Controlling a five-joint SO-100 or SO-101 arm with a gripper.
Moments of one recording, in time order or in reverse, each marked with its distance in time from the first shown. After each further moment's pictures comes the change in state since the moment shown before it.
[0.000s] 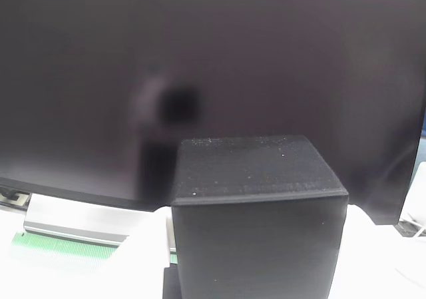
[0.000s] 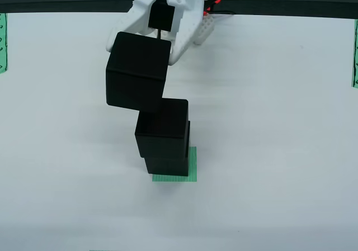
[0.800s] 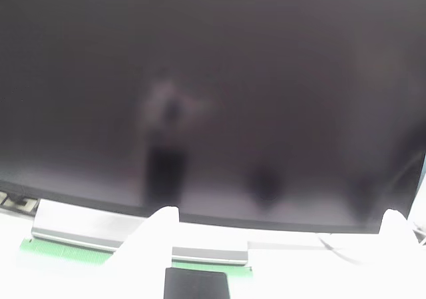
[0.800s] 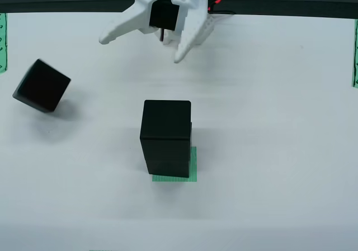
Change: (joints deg) arm -0.6 1.7 0.0 -0.5 -0.2
